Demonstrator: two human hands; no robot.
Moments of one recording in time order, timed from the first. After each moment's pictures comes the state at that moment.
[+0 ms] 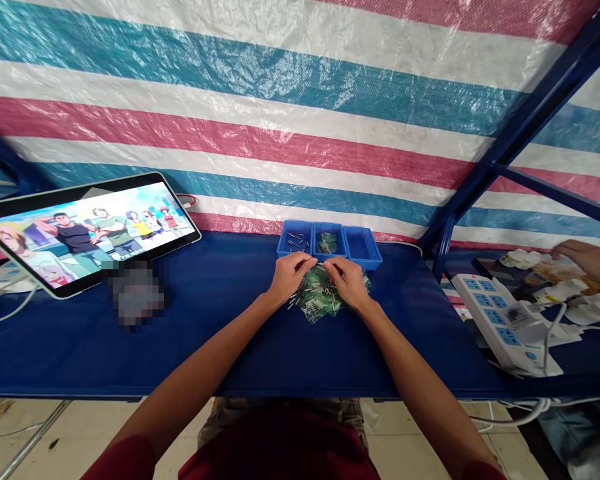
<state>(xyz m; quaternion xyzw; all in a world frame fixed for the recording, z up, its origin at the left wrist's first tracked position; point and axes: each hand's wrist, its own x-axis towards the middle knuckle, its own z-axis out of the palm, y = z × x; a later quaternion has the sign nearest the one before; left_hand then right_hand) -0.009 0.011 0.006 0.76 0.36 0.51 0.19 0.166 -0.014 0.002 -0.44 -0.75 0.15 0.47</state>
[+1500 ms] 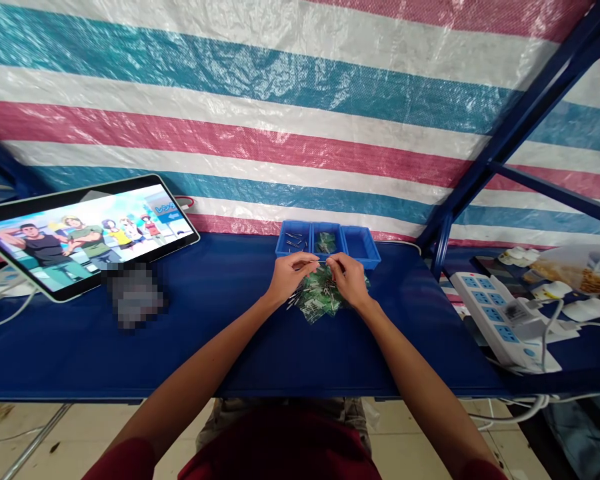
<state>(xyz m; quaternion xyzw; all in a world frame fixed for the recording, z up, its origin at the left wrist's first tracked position) -0.001 0.007 0.009 0.65 0.33 0.54 0.42 0.167 -0.012 0.005 -0.48 -0.72 0.14 0.48</state>
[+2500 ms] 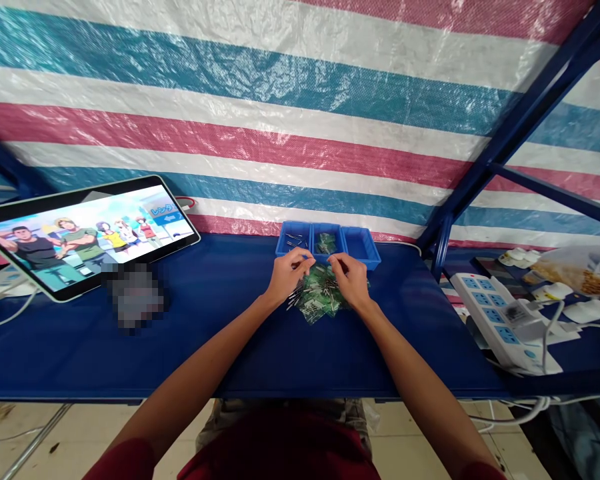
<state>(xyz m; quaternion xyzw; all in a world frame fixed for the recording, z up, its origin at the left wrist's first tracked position) -0.006 0.010 0.010 0.68 0.36 0.52 0.37 0.166 -0.015 0.009 -0.50 -0.69 0.12 0.51</state>
